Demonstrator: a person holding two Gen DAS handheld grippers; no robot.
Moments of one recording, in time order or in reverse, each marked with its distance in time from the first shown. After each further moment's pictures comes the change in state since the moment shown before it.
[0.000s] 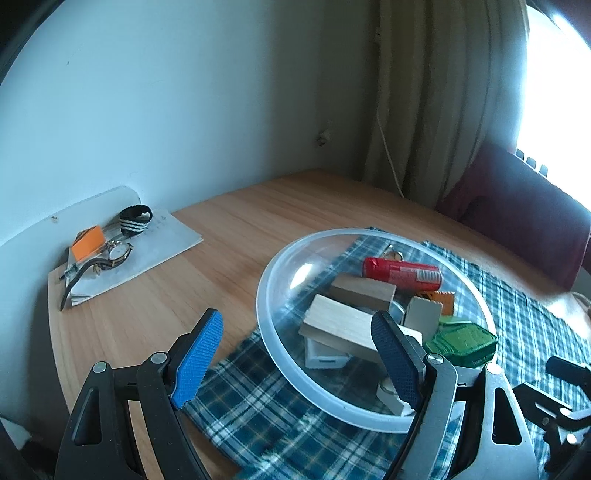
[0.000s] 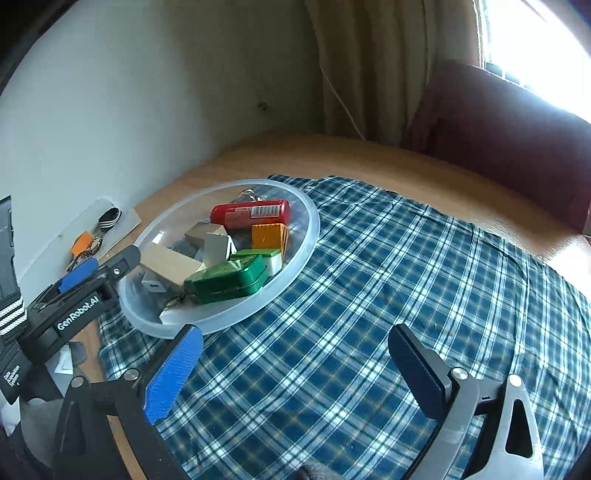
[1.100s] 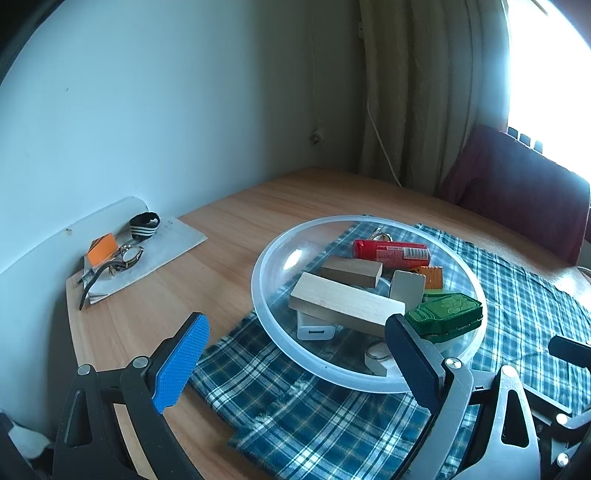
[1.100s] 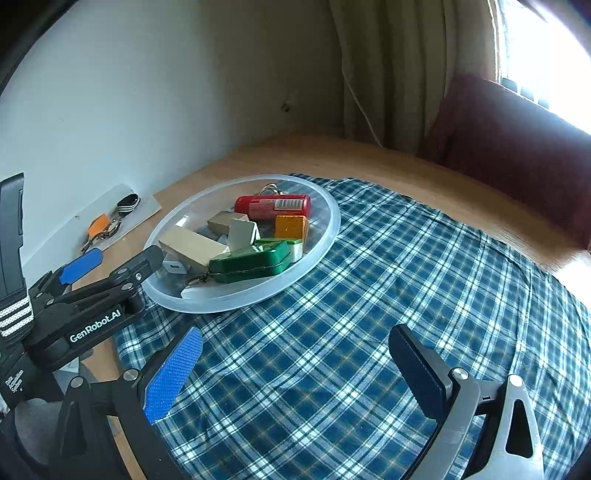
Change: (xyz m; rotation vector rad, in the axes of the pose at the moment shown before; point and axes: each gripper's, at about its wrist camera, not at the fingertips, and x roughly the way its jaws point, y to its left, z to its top) left arm -0.024 -0.018 -0.013 0.072 -0.001 0.042; right arm -0.010 0.012 -0.007 -0.057 -0.014 0.021
